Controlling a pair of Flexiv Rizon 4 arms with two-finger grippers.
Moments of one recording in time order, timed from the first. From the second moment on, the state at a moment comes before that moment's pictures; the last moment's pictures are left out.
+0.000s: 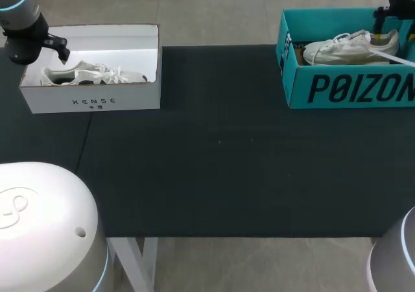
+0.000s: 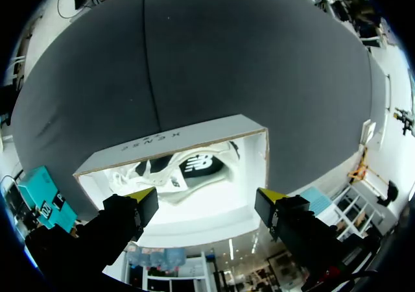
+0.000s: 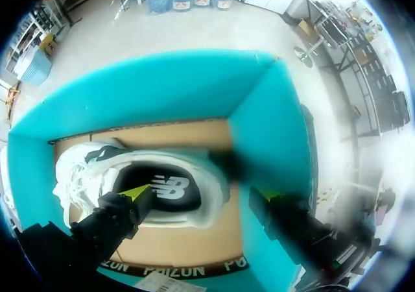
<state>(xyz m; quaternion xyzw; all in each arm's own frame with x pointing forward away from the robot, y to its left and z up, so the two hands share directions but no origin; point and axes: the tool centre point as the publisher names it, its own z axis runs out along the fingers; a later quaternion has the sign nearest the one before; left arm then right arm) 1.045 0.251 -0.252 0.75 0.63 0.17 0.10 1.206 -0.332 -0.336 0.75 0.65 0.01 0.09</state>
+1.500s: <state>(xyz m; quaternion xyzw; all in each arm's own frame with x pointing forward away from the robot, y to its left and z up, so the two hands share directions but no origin) 1.045 0.251 -0.252 0.75 0.63 0.17 0.10 1.213 -0.342 -0.332 0.76 0.65 0.01 0.09</state>
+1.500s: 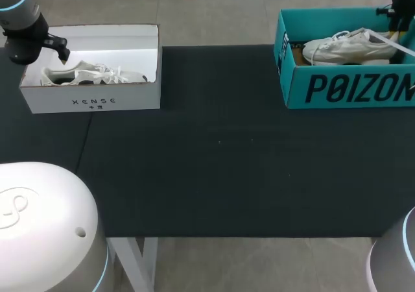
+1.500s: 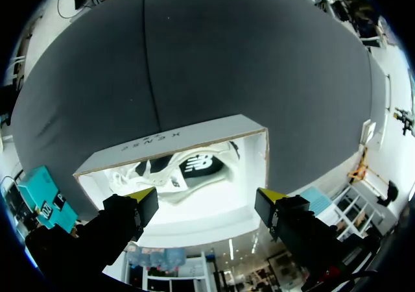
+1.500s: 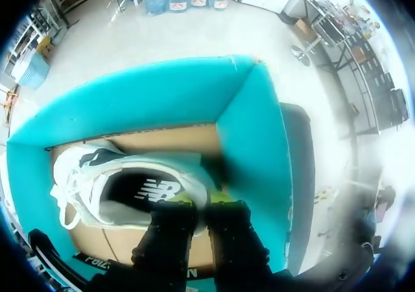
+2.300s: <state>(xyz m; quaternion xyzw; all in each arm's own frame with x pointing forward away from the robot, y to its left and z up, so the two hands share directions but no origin) 1.045 0.251 -0.252 0.75 0.63 0.17 0.10 1.188 -0.344 -0.192 0.76 0.64 0.07 0.08</state>
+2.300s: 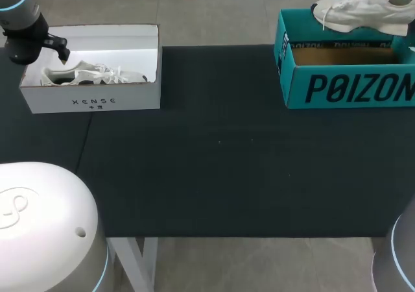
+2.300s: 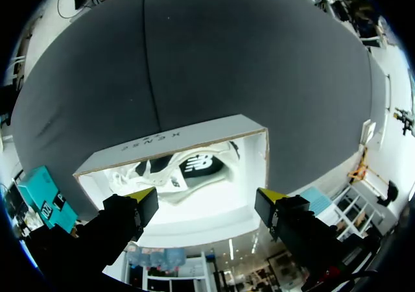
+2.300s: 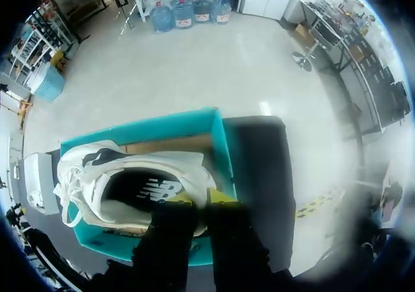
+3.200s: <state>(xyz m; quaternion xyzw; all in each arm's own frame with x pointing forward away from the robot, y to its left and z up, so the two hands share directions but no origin) 1.045 0.251 -0.252 0.75 0.63 0.17 0.10 0.969 -0.236 -0.095 0.79 0.61 0.01 0.01</state>
